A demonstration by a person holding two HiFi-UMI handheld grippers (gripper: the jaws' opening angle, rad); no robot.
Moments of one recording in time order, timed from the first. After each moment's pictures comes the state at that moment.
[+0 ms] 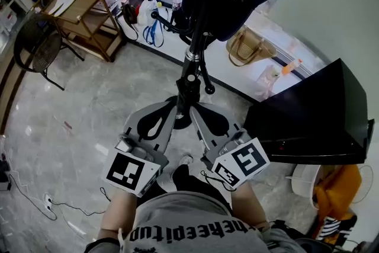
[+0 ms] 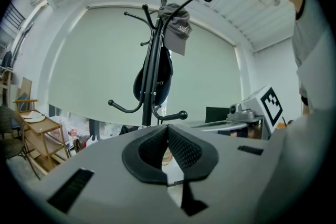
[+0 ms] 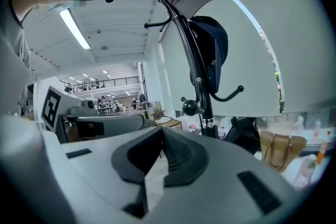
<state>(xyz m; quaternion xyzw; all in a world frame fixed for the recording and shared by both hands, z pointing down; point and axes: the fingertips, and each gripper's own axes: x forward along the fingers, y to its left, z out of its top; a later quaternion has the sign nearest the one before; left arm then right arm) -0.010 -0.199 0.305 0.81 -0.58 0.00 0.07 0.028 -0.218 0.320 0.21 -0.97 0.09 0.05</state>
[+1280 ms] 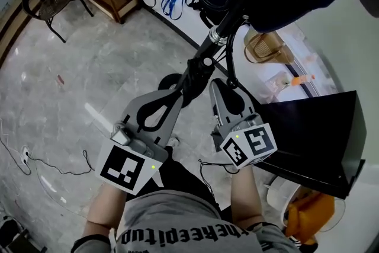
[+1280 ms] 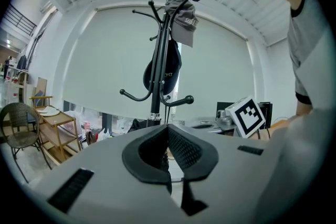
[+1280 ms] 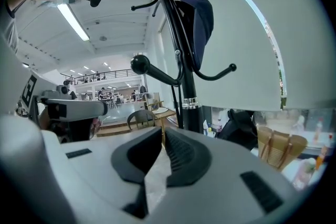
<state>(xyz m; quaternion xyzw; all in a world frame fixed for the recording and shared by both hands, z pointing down) -0.013 -0.194 0.334 0.77 -0.63 0.01 0.08 0.033 -0.274 0.377 0.20 -0.97 0.09 0.09</state>
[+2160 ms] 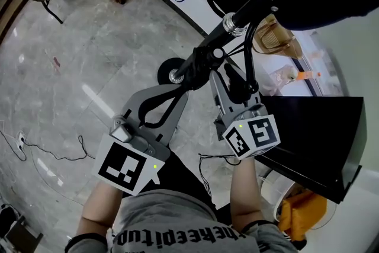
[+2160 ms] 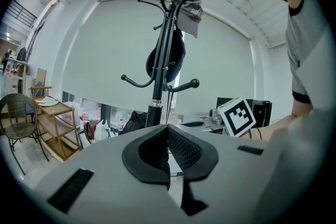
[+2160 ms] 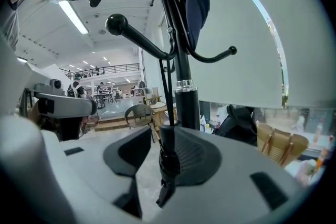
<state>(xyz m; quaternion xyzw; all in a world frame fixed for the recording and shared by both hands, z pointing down) -0.015 -0.203 0.373 0.77 -0.62 0.03 0.11 0.020 -0.296 0.418 0.20 -0.97 0.08 0.12</state>
